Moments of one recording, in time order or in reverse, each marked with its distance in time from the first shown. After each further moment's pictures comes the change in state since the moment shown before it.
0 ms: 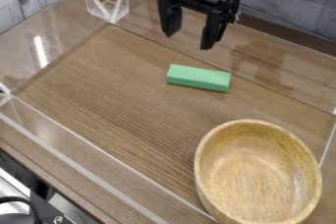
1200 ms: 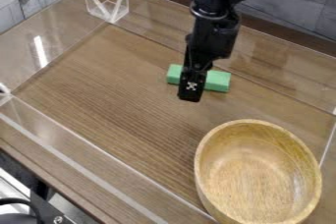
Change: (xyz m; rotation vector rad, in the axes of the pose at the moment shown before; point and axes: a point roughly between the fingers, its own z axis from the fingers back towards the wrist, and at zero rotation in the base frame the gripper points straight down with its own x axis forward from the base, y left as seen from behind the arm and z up) arm -0.001 -0.006 -0.073 0.052 0.095 -1.156
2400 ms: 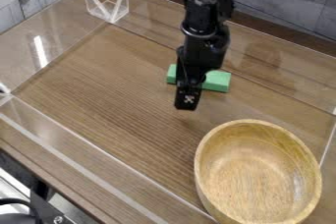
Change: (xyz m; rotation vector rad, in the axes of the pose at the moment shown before) arm -0.009 0.016 -0.022 0.066 -0.038 0.155
